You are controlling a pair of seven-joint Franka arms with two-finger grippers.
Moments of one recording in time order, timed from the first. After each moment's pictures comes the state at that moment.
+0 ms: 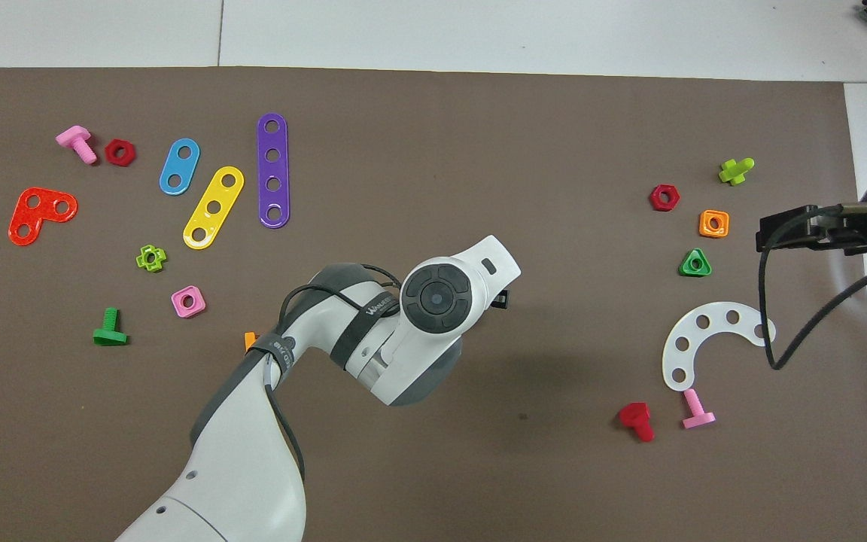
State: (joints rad) left arm -0.67 0.50 -0.11 -1.76 0.02 2.47 -0.57; right arm 0.04 -0.03 0.00 -1.60 -0.01 1.61 0.09
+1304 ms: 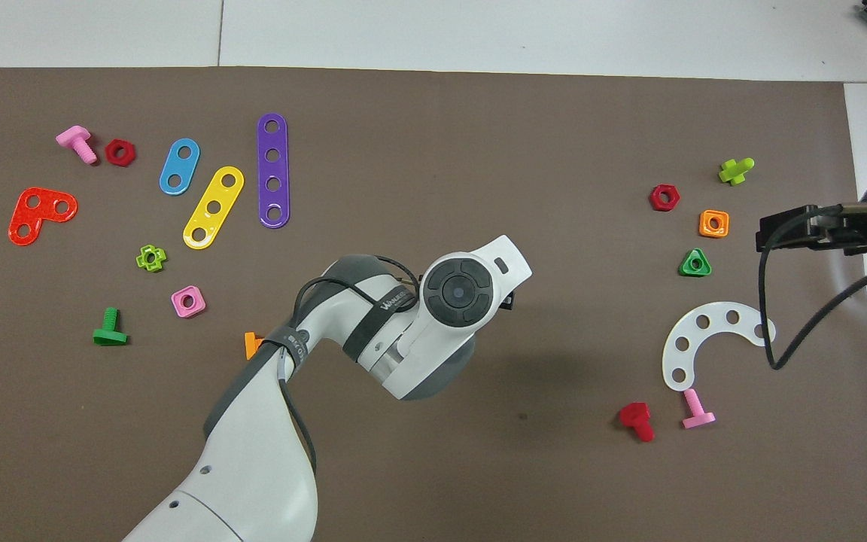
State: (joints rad) left arm -0.69 0.53 -0.11 -1.69 0.06 2.38 -0.57; right arm 0.04 -0.03 0.00 -1.60 -0.01 1.61 0.09
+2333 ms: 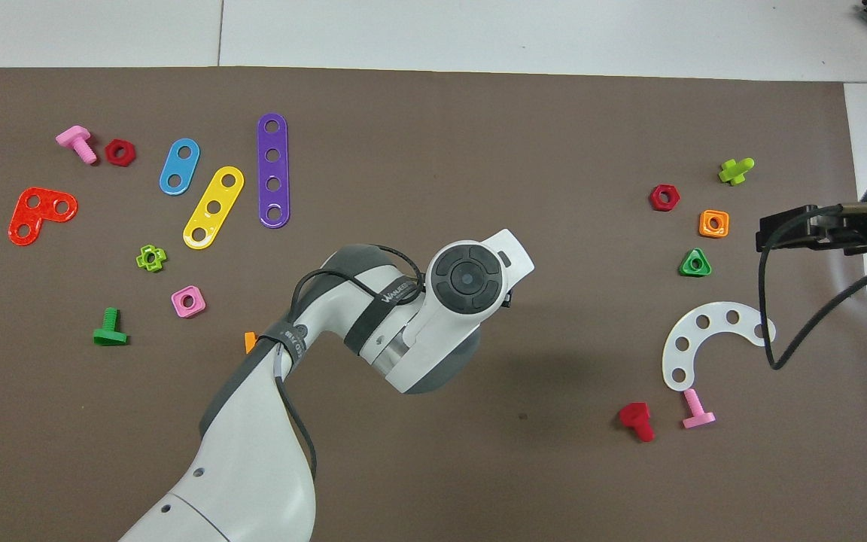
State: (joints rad) left arm -0.69 0.53 -0.11 -1.62 0.06 2.25 -0.57; right arm 0.04 -0.03 0.00 -1.60 -0.01 1.61 0.09
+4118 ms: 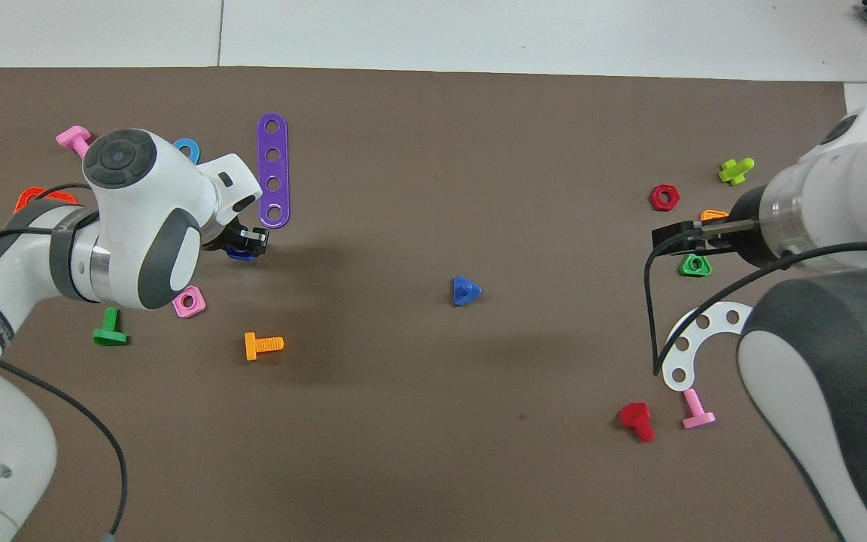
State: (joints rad) left arm -0.15 0.35 -0.09 -1.87 0.02 2.17 -0.02; right arm 0.19 -0.03 0.01 -1.75 -0.01 1.81 0.14
